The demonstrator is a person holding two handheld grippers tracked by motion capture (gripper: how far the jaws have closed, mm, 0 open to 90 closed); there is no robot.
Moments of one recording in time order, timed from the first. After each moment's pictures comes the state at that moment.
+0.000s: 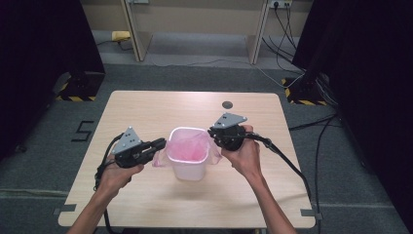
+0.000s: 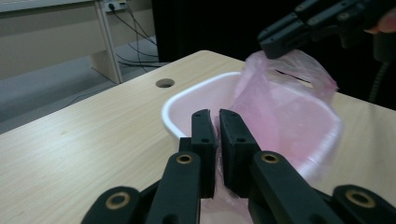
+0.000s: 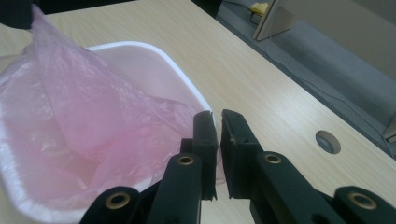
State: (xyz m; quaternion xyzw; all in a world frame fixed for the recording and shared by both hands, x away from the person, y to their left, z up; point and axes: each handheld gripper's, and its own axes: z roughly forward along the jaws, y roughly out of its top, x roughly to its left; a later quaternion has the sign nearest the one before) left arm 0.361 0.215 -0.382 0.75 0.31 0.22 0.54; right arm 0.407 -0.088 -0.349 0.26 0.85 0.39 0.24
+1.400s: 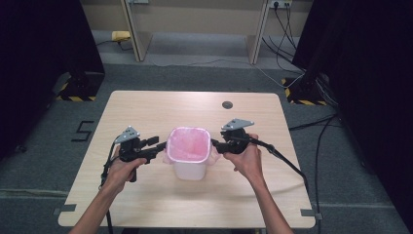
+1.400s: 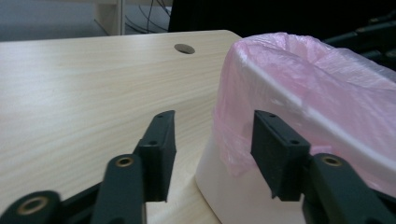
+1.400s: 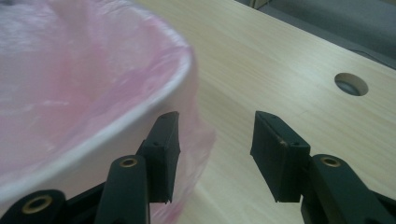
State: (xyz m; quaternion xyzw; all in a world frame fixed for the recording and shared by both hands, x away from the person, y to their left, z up) left arm 0.391 0.234 -0.433 0.71 0.43 0.14 0.54; right arm 0.419 -0.107 -0.394 0.36 0.83 0.39 0.18
